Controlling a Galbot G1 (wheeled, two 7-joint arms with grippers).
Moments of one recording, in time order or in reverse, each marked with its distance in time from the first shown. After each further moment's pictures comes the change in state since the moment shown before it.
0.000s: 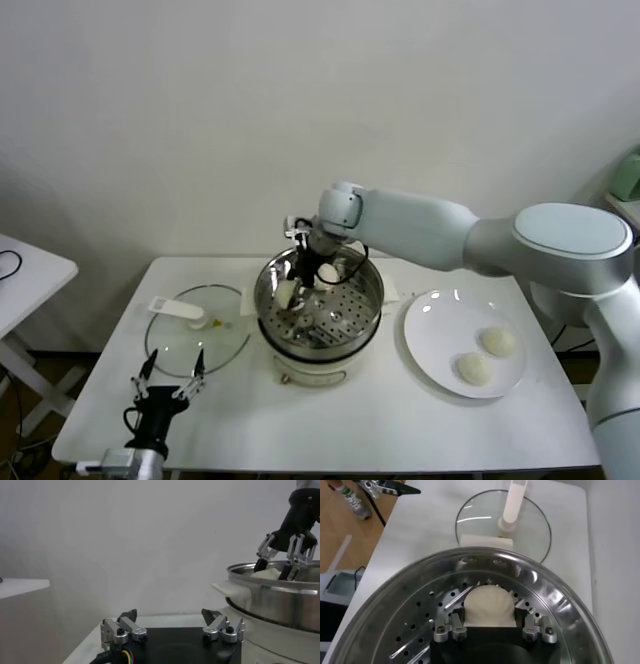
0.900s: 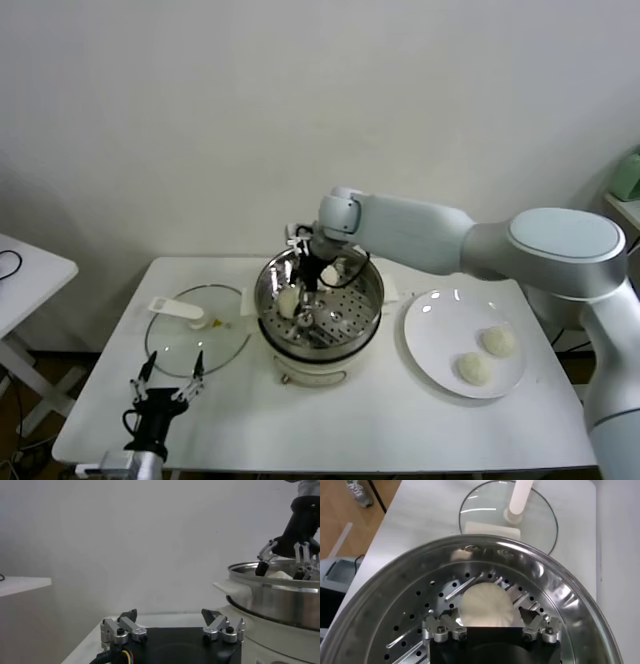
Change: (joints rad) left arm 0.006 -0.001 -0.002 0.003 -0.005 -0.008 -0.002; right arm -0.001 -0.009 -0.004 0.006 -0.046 0.030 -0.023
